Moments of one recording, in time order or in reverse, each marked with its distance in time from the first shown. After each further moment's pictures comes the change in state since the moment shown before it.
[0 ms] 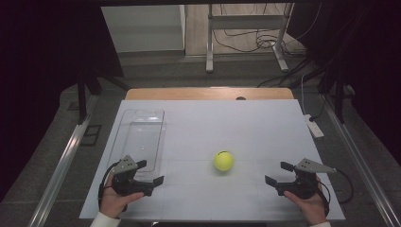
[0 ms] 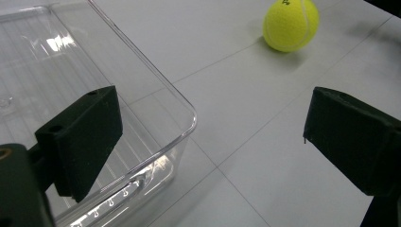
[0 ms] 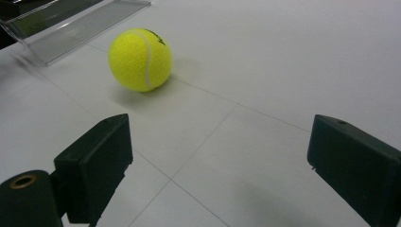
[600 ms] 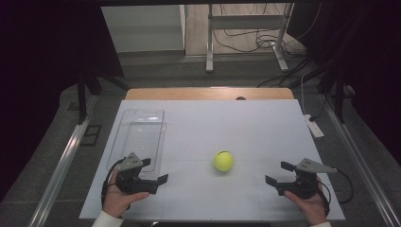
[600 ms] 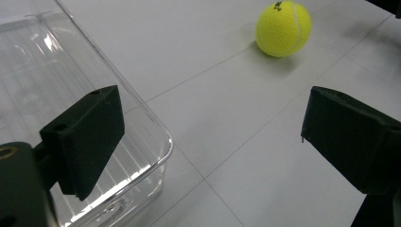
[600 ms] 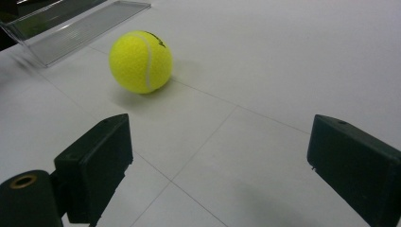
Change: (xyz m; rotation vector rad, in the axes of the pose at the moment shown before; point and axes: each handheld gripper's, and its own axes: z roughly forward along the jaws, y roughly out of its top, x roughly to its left) left arm -0.013 0.017 0.003 0.029 0.007 0.008; right arm 0.000 0.001 0.000 -0.008 -0.001 0.000
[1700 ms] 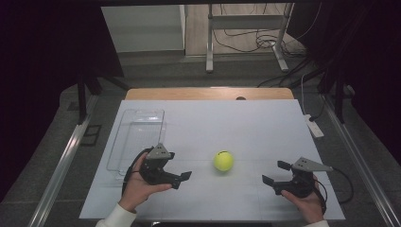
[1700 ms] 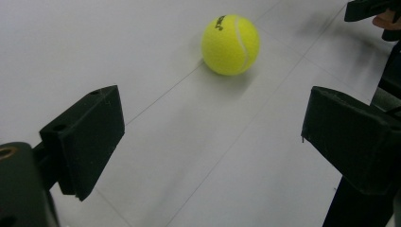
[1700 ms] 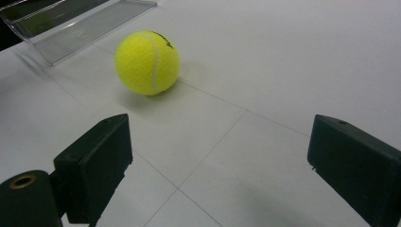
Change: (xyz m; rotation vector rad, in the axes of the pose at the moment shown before) left arm -0.037 0.052 0.035 0.095 -0.103 0.108; right arm 0.003 0.002 0.007 0.004 0.019 -0.011
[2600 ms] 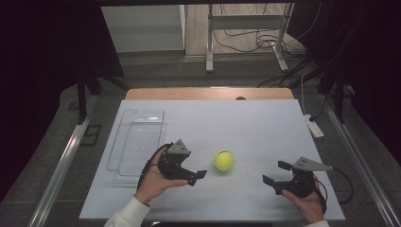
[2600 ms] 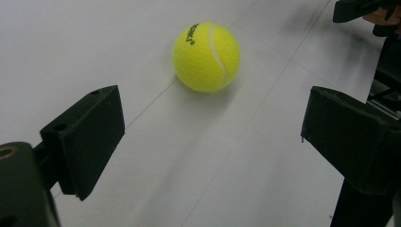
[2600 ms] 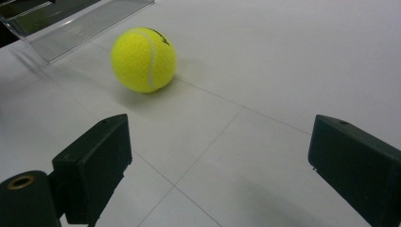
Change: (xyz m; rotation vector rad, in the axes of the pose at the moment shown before) left arm -0.011 0.026 0.039 0.057 -0.057 0.050; right arm -0.002 -0.001 0.001 0.011 -0.005 0.005
